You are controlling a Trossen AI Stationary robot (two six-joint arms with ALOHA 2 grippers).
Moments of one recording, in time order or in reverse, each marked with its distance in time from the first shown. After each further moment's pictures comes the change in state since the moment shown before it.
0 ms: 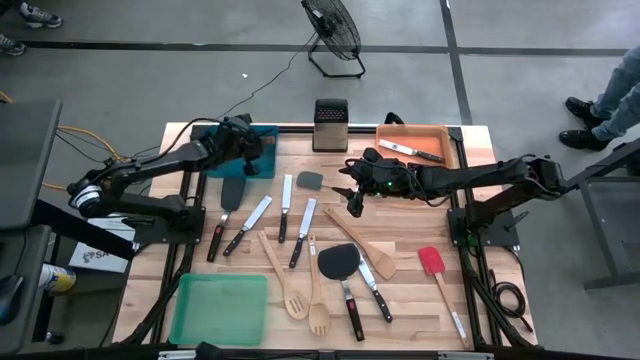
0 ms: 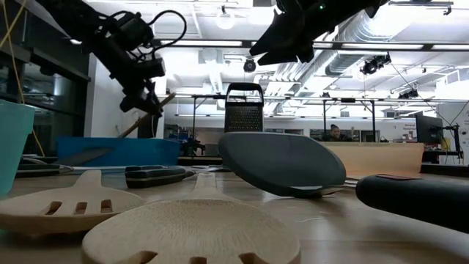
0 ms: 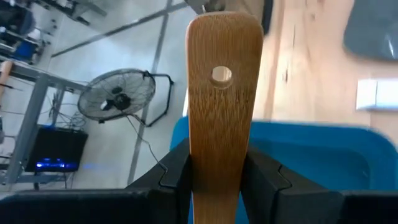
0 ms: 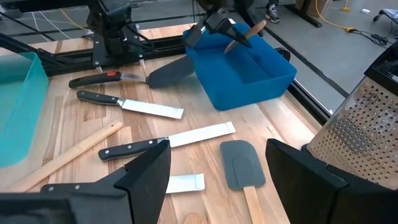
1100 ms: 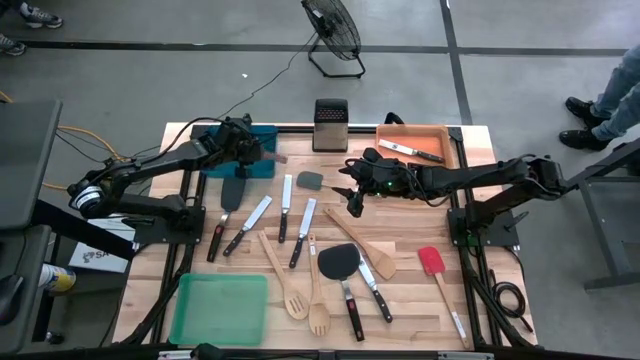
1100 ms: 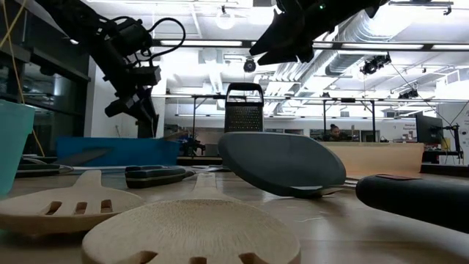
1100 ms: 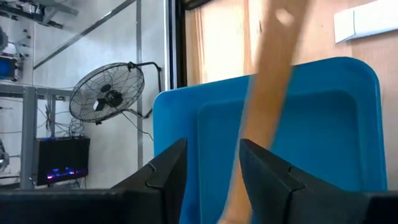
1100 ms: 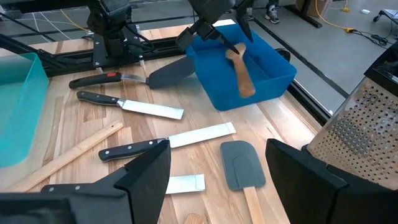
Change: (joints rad) left arm 0.019 0.000 0.000 -0.101 0.005 0.172; right arm 0.000 0.000 0.000 0.001 0.000 0.002
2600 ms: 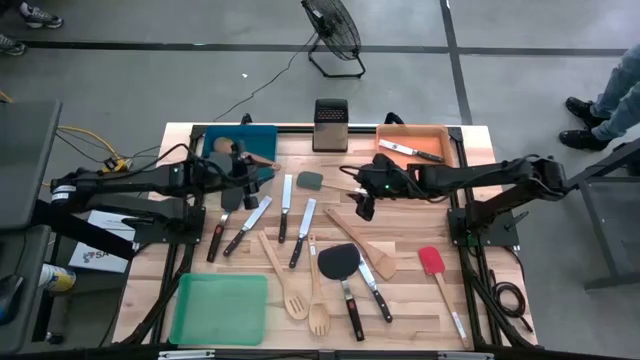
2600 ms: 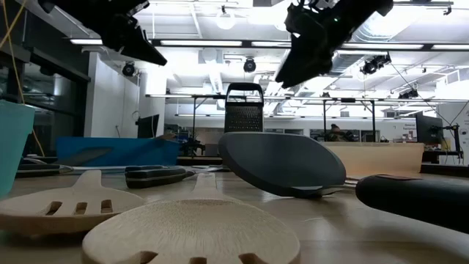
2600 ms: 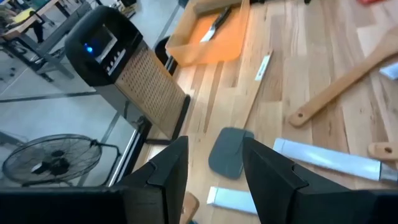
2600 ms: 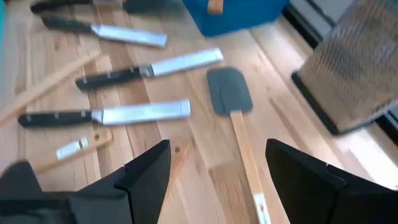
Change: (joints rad) left arm -0.555 -0.312 0.001 -0.019 -0.133 -0.669; right arm -0.006 -0.032 0.001 -0.324 -0.003 0.079
